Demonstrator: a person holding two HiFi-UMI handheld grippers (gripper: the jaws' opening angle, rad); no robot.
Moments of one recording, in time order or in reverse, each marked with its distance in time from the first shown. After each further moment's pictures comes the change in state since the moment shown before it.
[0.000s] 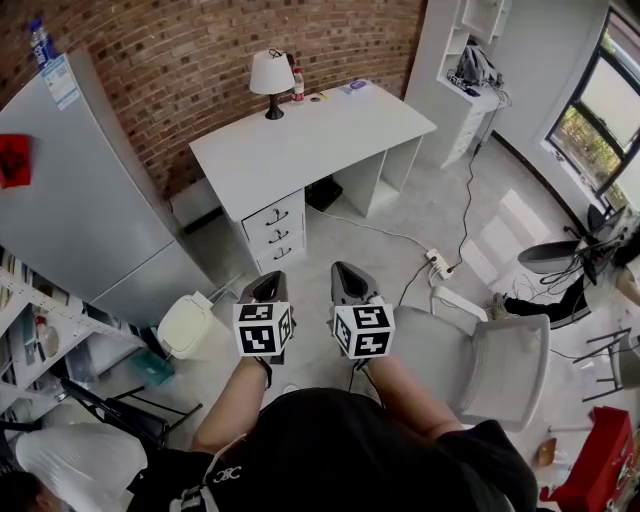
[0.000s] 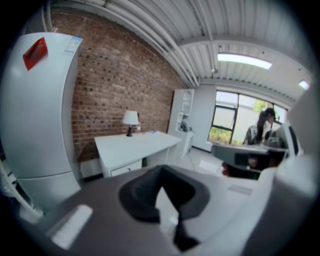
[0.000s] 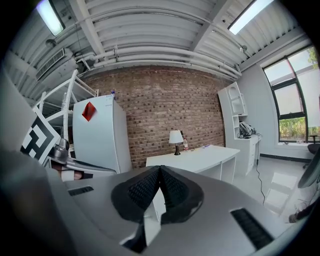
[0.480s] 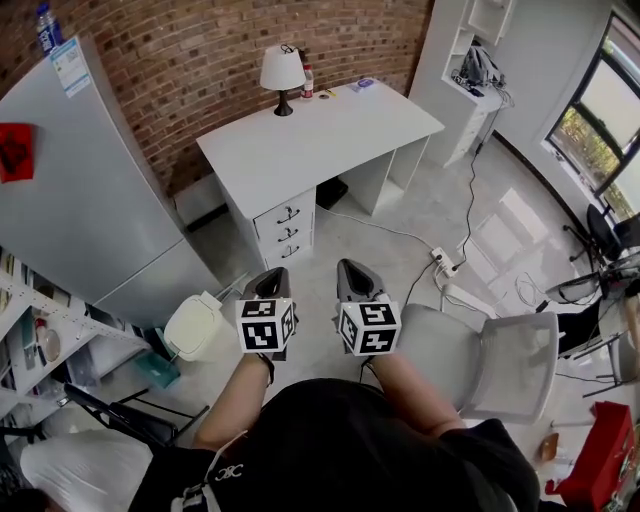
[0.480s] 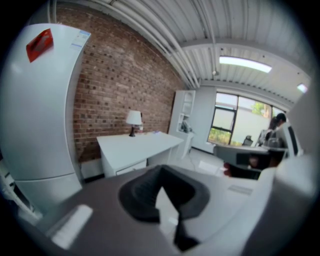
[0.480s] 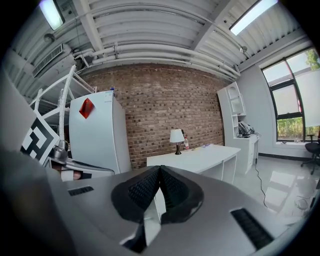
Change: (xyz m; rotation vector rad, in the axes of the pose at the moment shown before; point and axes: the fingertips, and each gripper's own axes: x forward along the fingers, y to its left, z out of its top) left arm -0.004 0.062 -0.008 -0.008 -0.008 -0.022; right arm 0.033 0.043 -0.009 0.006 0.001 -0.036
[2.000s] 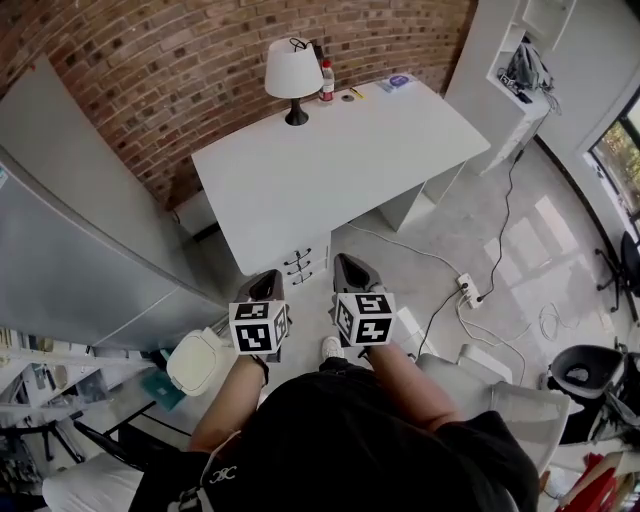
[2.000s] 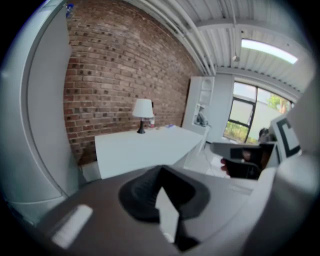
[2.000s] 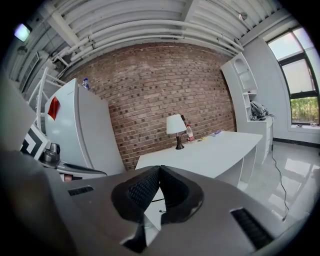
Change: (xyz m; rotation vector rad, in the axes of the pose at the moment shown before) left arm 0.241 0.109 0.072 -0.024 0.111 0.110; right arm 0.286 -0.109 0.020 0.095 0.114 0.091
